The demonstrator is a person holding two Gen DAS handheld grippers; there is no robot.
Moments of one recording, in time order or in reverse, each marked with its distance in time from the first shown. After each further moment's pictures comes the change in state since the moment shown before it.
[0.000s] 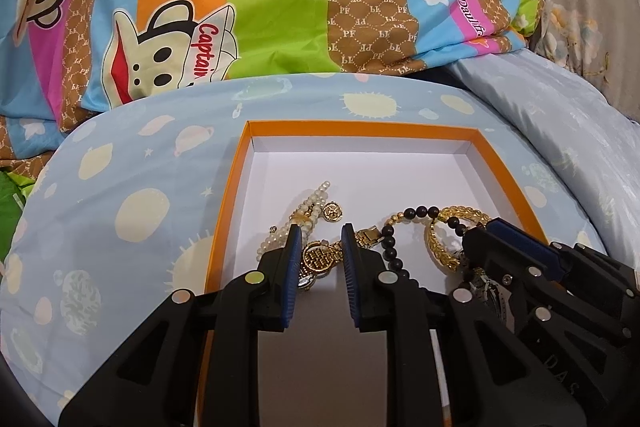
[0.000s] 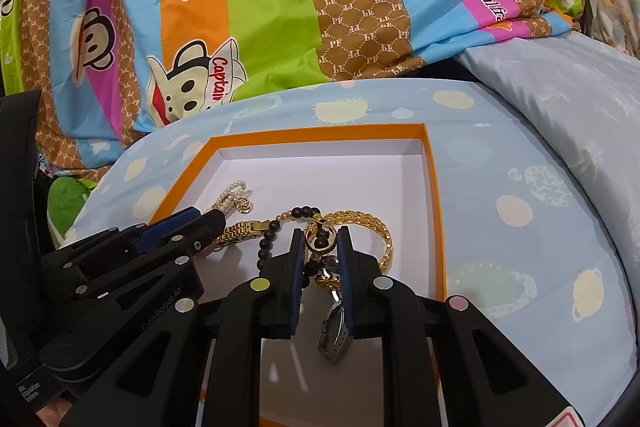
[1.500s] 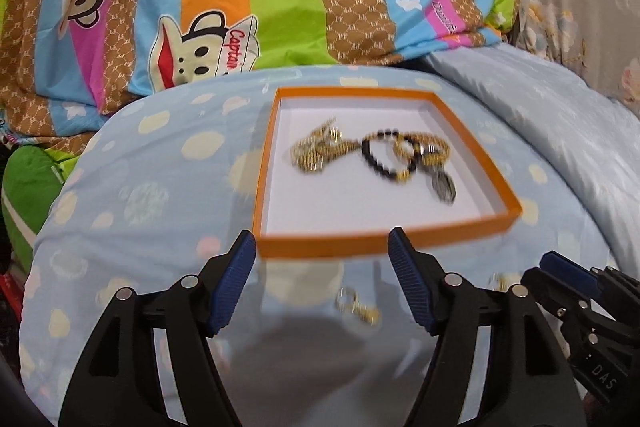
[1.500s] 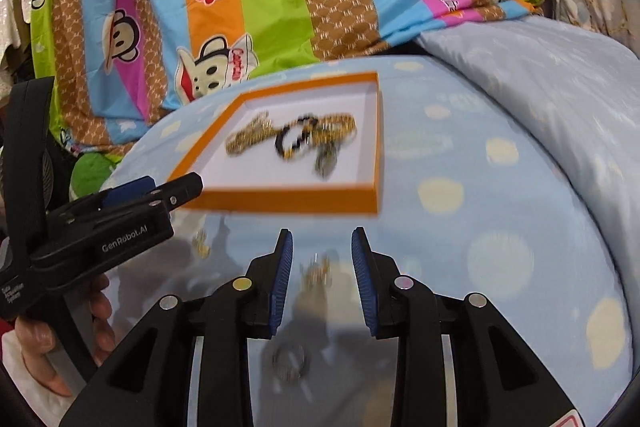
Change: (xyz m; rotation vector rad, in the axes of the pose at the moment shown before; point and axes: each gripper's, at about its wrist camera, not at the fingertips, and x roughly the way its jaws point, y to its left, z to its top) left arm -0.100 0.001 -0.079 0.036 -0.031 0.014; right arm -0.119 -0.005 -0.112 0.037 0.011 -0.002
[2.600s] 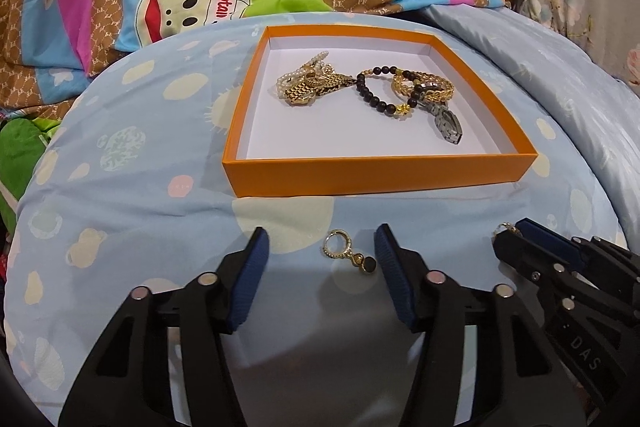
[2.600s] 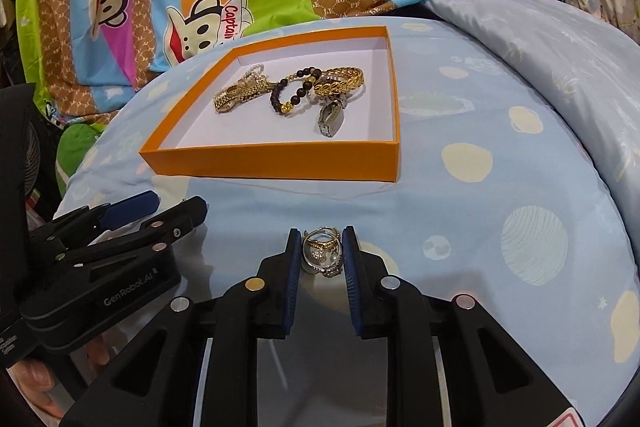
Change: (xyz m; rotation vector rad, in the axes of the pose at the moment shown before) left arm 0.024 -0.004 -0.019 -0.008 0.134 -0.022; right arm 0.040 0.008 0.007 -0.029 0.104 -0.044
